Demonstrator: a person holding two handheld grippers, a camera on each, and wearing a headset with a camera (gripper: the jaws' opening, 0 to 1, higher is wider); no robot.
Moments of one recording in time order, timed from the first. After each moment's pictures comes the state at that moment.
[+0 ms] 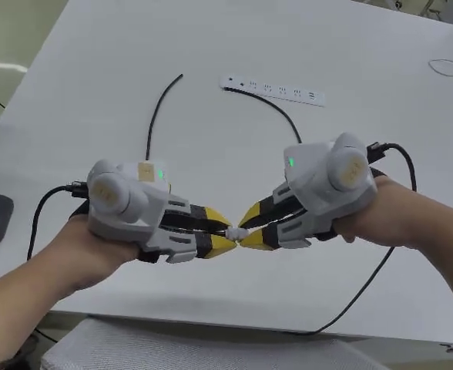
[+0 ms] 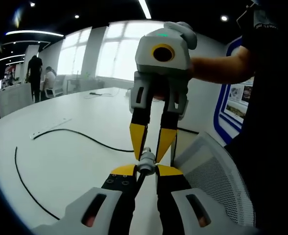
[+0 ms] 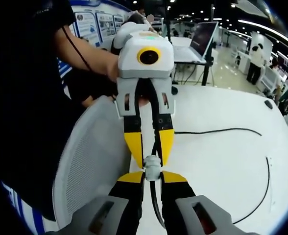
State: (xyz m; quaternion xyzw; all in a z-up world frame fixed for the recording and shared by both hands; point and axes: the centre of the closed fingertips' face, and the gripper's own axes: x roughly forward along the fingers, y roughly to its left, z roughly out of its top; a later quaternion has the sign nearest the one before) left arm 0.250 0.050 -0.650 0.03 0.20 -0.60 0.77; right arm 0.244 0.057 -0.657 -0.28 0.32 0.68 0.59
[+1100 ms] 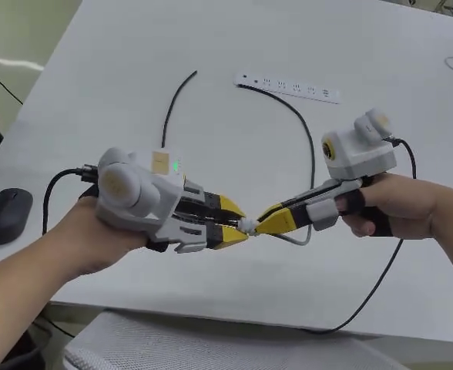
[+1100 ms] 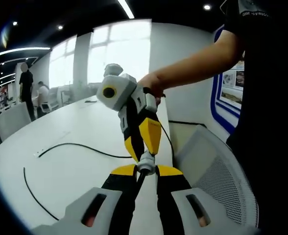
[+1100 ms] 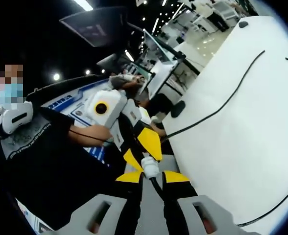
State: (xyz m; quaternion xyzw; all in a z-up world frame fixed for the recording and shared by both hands) left arm 0.248 0.059 -0.634 0.09 0.16 -0.62 0.76; right arm 0.240 0.065 -0.633 0.15 0.50 0.67 0.53
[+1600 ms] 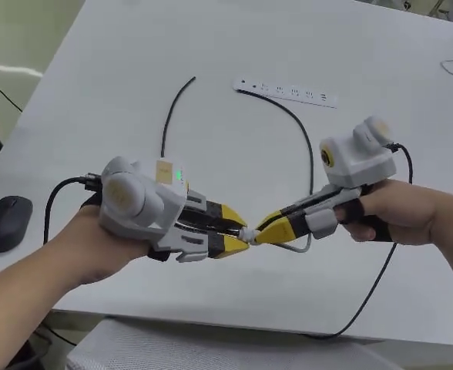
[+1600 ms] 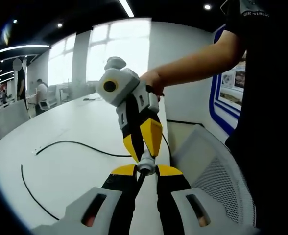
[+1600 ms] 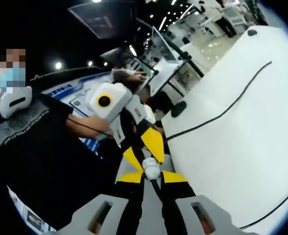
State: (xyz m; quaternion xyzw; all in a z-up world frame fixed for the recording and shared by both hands) left arm 0.245 0.058 -0.637 0.08 0.18 -0.62 0.76; right arm 0.236 0.068 -0.634 0.07 0.46 0.69 0.55
